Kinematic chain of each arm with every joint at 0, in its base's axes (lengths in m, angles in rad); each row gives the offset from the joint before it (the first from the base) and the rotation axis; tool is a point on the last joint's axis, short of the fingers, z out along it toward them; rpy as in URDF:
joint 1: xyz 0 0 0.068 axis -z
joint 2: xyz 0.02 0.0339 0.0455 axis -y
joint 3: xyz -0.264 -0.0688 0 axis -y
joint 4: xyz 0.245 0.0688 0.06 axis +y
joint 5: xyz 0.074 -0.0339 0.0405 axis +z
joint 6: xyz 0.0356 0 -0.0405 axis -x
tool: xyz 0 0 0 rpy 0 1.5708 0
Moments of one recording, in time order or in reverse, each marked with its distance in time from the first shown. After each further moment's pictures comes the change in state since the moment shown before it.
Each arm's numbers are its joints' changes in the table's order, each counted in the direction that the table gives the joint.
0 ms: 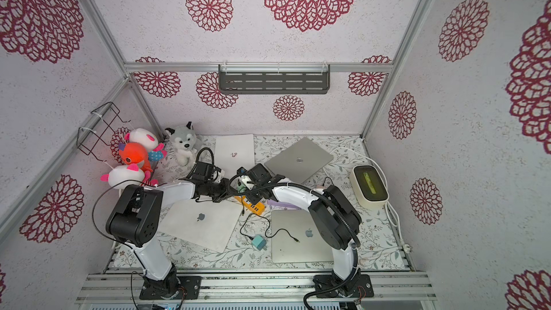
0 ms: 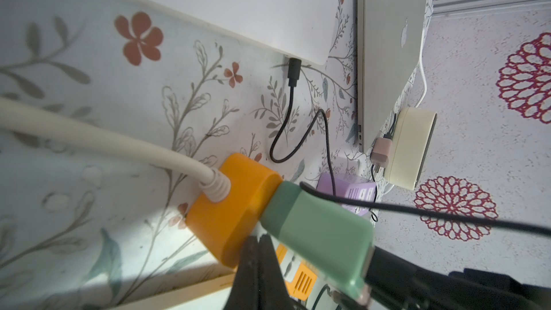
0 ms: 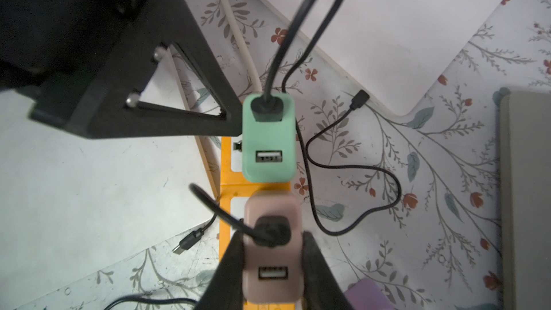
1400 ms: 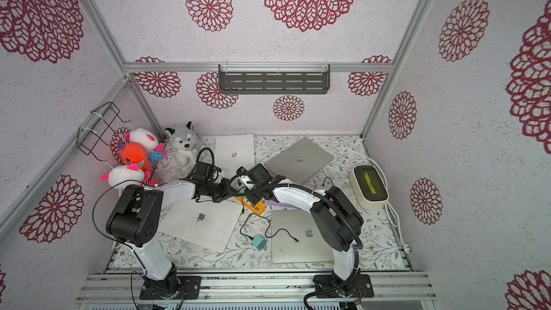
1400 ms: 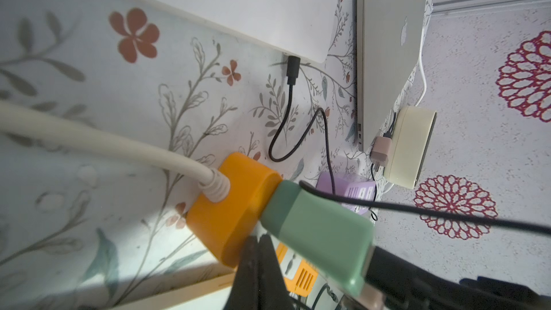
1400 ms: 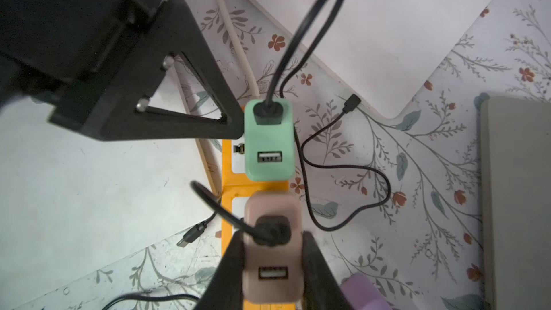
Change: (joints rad) left arm 0.002 0.000 -0.001 -0.001 -0.002 0.000; right arm -0.008 0.022 -0.011 -0.008 -0.025 0.005
